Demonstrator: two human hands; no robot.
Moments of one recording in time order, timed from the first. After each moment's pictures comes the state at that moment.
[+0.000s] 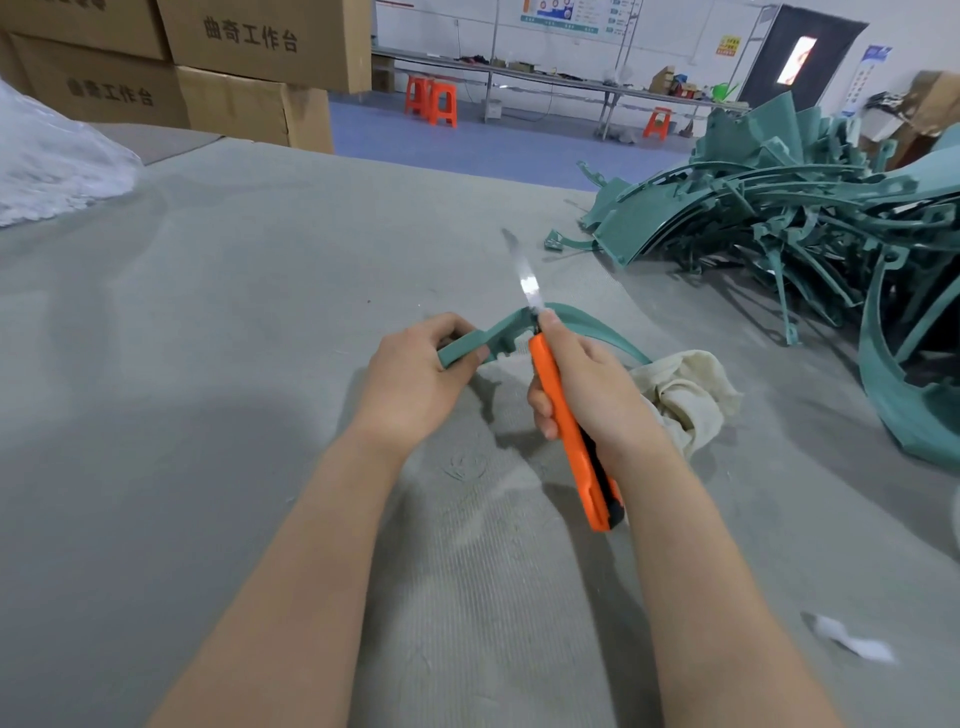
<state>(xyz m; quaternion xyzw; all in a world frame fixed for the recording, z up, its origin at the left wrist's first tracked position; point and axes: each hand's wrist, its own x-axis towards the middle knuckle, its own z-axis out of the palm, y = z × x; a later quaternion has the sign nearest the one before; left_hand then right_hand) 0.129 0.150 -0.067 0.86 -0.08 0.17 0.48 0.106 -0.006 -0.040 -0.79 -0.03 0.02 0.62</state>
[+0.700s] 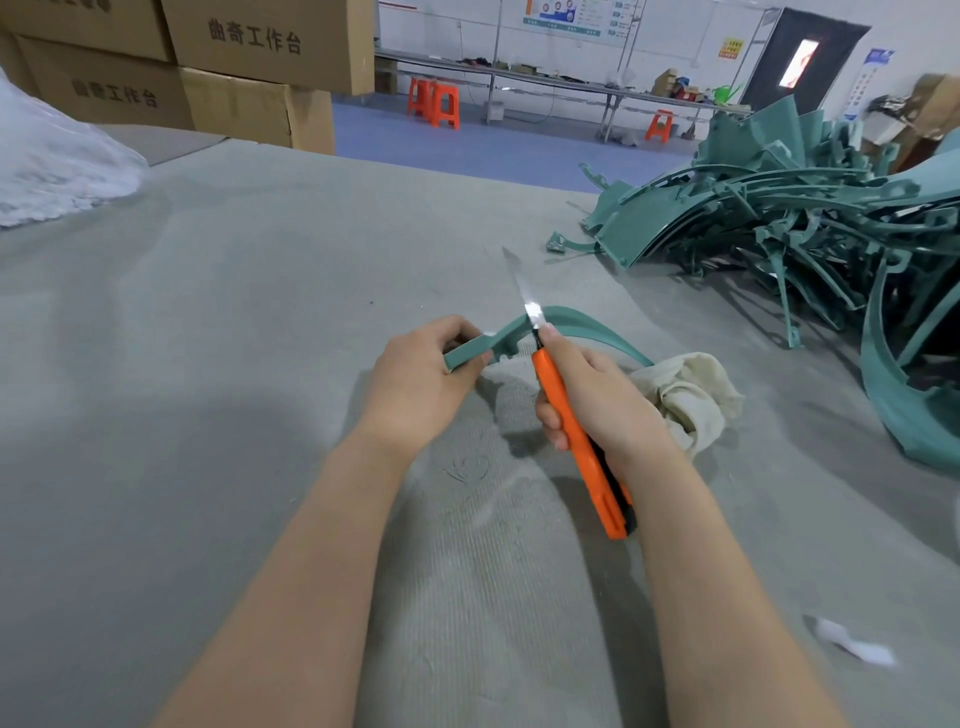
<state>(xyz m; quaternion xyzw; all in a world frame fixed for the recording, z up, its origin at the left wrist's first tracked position) 0.127 0.150 -0.064 0.86 -0.08 0.16 0.48 0.109 -0.011 -0.045 -0.79 -0.01 0.05 0.61</state>
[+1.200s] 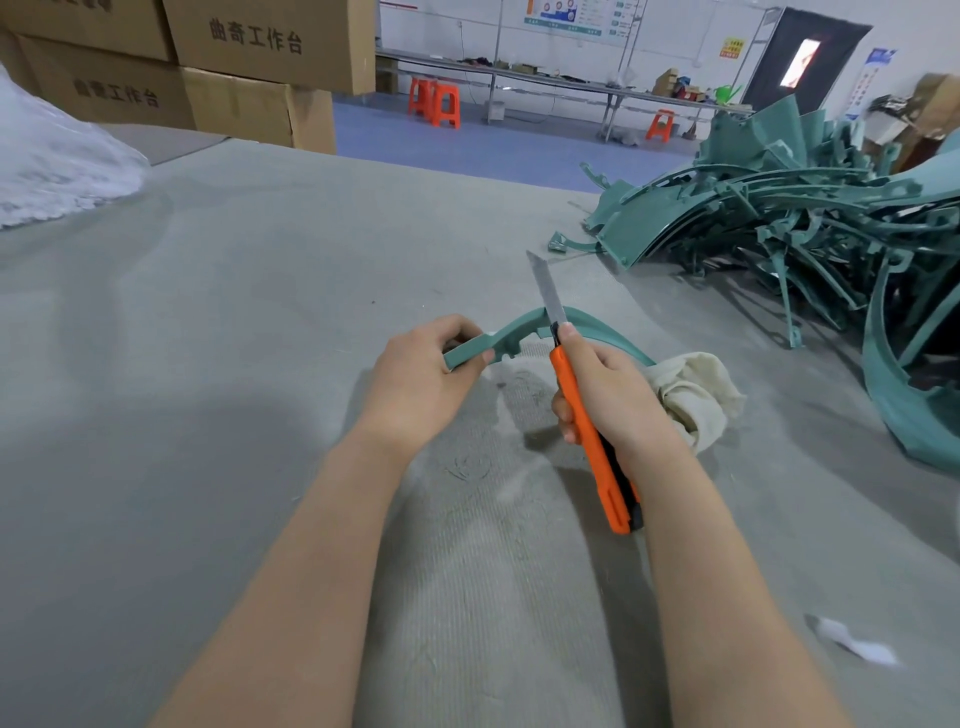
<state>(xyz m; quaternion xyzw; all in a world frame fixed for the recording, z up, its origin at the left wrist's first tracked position) 0.127 0.149 -0.066 0.86 -0.08 0.16 0.48 0.112 -0.018 -0.047 -0.79 0.02 0.00 0.61</state>
